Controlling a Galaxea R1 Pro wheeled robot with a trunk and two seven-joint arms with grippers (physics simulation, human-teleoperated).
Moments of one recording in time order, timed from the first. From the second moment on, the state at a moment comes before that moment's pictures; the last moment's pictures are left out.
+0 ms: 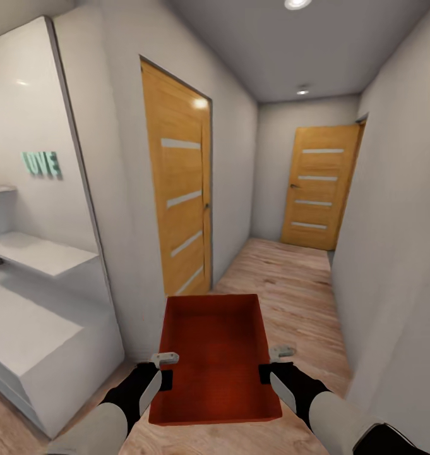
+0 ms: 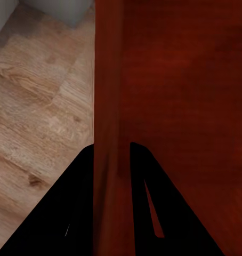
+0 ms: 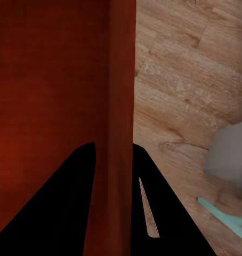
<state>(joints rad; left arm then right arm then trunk) -0.65 -0.13 0.01 -0.38 0.08 0.46 0.21 -0.73 0.05 0.54 -0.25 -0.50 0.28 -0.23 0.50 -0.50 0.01</state>
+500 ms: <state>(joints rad) -0.65 -0.13 0.01 -0.38 0.08 0.46 0.21 -0.73 0.05 0.54 -0.25 -0.50 0.28 -0.23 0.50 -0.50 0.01</state>
